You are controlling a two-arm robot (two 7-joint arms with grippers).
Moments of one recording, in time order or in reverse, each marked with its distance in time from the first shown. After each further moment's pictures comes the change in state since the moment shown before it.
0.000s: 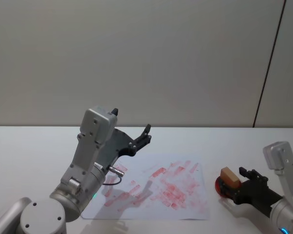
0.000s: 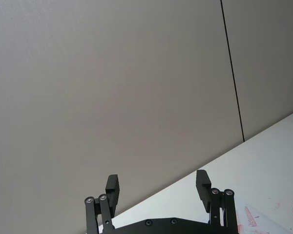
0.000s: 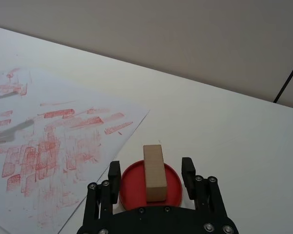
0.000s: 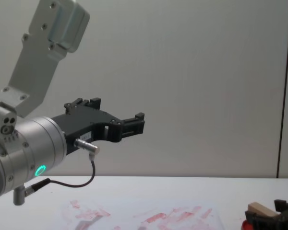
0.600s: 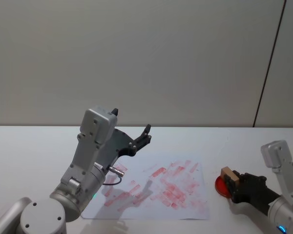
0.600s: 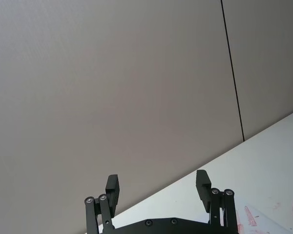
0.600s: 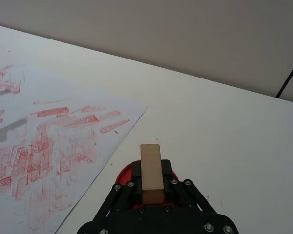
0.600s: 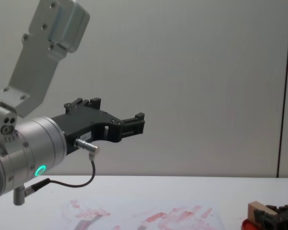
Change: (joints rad) left arm 0.000 0.000 0.000 0.000 0.000 0.000 0.000; right arm 0.027 -0.014 -0.002 0.039 -0.002 0.012 0.002
